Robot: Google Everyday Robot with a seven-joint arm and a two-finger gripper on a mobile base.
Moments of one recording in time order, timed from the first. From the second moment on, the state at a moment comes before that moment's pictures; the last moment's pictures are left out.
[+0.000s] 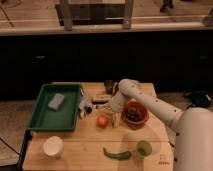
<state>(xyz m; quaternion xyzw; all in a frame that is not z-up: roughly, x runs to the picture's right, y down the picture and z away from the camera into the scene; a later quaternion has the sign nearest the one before) 0.022 0.180 0.885 -0.31 -0.38 -0.24 0.84</state>
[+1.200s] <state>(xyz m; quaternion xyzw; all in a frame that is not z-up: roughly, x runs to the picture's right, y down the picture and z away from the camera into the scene) 0.019 0.185 0.870 -0.32 -0.38 -0.26 0.83</state>
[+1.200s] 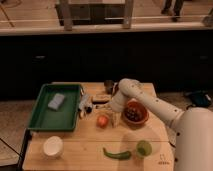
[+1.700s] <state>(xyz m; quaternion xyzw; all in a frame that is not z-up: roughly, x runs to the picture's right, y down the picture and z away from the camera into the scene) 0.012 0.198 0.847 -0.33 -0.39 -0.29 0.80</state>
